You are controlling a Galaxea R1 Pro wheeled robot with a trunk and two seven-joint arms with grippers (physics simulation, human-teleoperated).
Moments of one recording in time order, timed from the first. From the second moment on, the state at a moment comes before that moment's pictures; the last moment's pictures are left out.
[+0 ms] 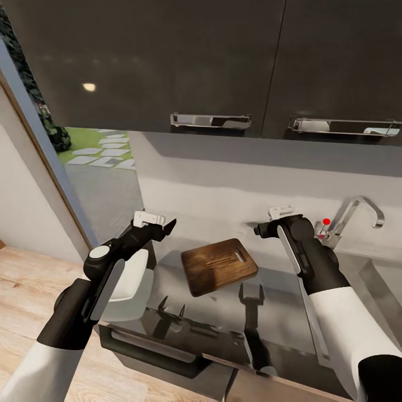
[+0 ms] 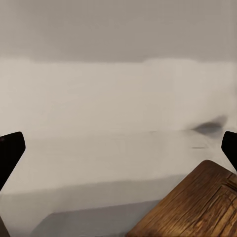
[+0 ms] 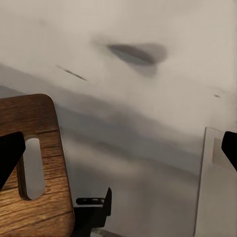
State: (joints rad) left arm -0.65 0.09 -0.22 -1.53 0.20 0.48 -0.17; right arm -0.92 -0.08 0.16 -1.21 0.01 1.04 -0.02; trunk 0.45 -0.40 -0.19
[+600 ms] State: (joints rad) left arm -0.65 0.09 -0.22 -1.53 0.20 0.48 -0.17; right arm -0.92 -0.08 0.16 -1.22 0.01 1.04 -0.02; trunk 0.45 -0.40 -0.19
